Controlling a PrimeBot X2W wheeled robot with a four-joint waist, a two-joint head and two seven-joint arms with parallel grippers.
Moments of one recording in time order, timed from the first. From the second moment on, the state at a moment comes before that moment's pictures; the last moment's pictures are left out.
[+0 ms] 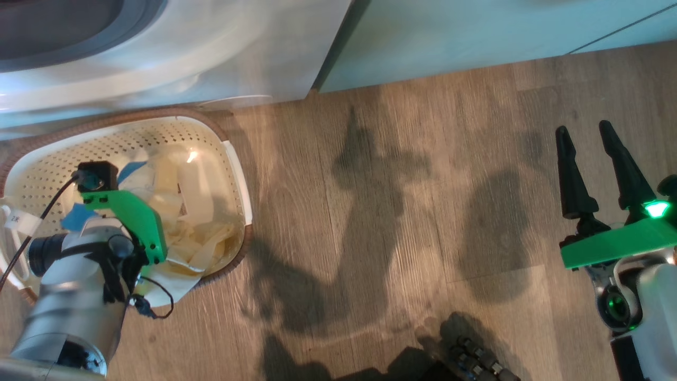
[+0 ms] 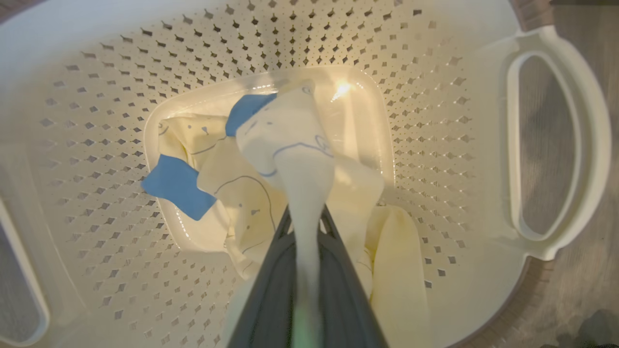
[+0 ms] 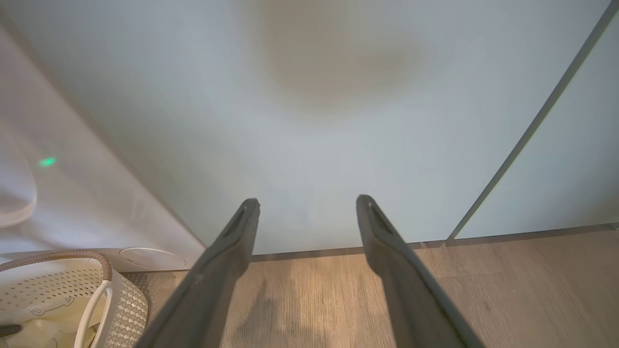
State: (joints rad) left arm -0.80 0.25 -0.20 1.29 -0.39 -0.09 0.02; right arm -0.36 -0.12 0.13 0.23 0.33 0.13 -0.25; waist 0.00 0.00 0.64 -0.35
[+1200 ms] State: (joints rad) left arm -0.65 0.25 -0.15 1.00 -0.41 -0.09 -0.25; right arm -0.24 -0.12 0.08 0.25 0.32 0.13 -0.25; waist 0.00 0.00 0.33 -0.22
